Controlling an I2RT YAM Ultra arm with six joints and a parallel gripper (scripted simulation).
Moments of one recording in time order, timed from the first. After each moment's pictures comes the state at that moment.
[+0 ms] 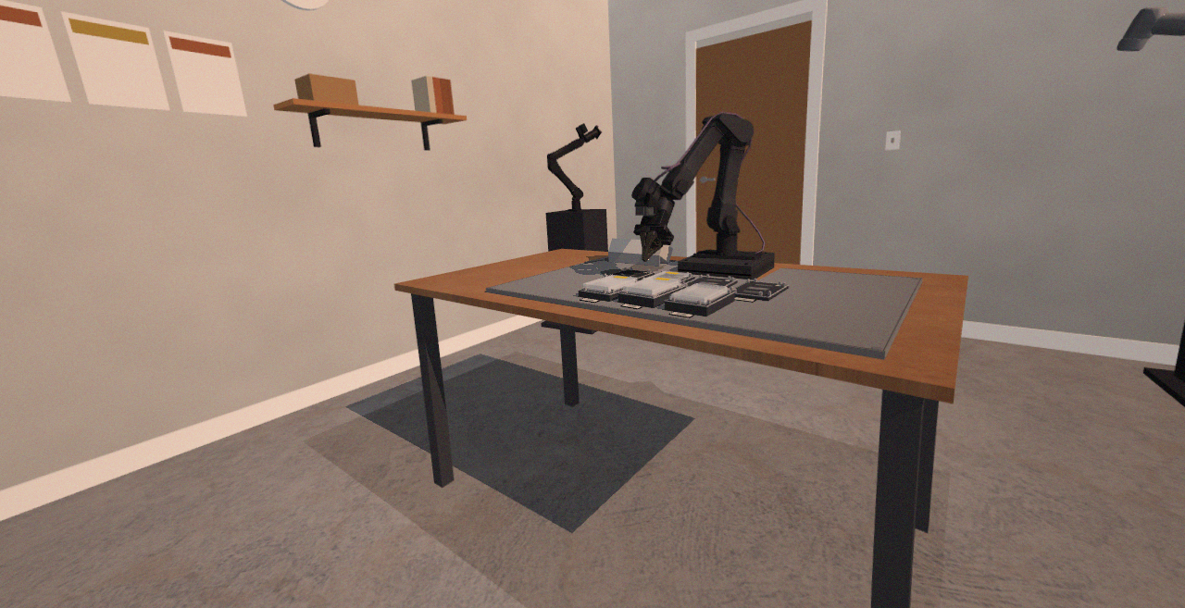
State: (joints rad) arm -0.66 1.39 0.55 -0.11 -0.35 -0.45
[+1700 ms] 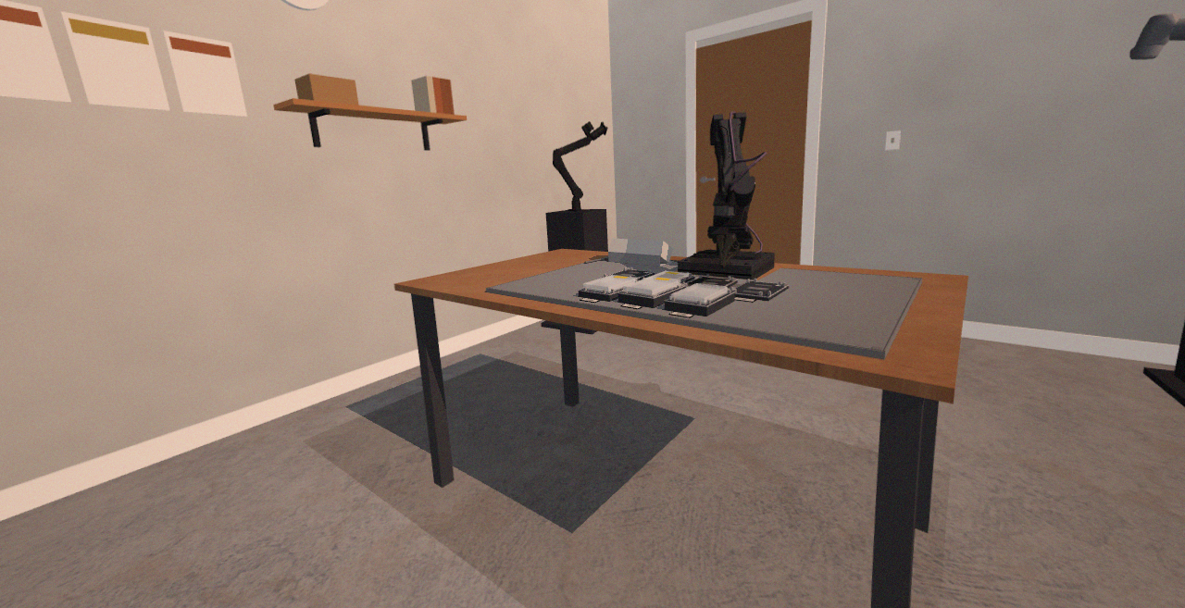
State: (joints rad) arm 0.41 1.38 0.53 -0.06 0.29 0.36
